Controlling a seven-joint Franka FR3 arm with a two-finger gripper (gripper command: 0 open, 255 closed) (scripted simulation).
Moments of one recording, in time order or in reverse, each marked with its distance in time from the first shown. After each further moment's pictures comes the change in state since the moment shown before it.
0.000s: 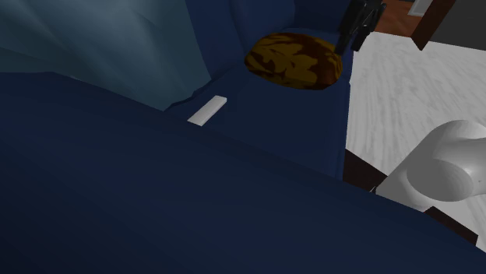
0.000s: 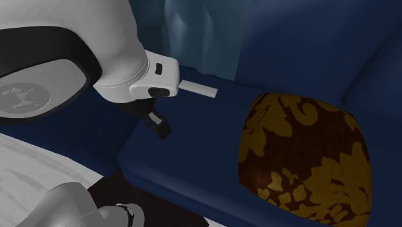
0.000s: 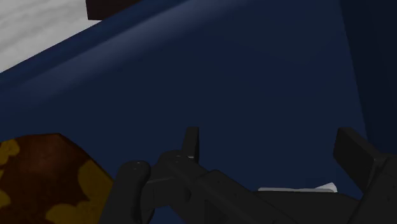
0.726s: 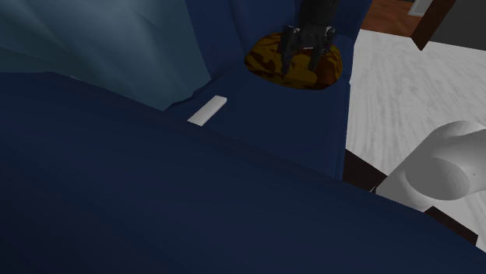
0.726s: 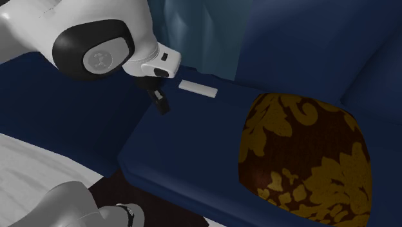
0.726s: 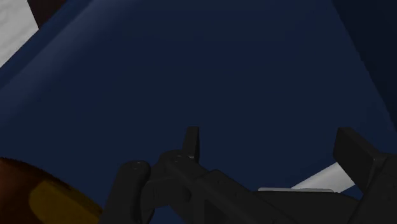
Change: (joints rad) arm -0.040 0.199 0.219 0.002 0.089 0.210 0.346
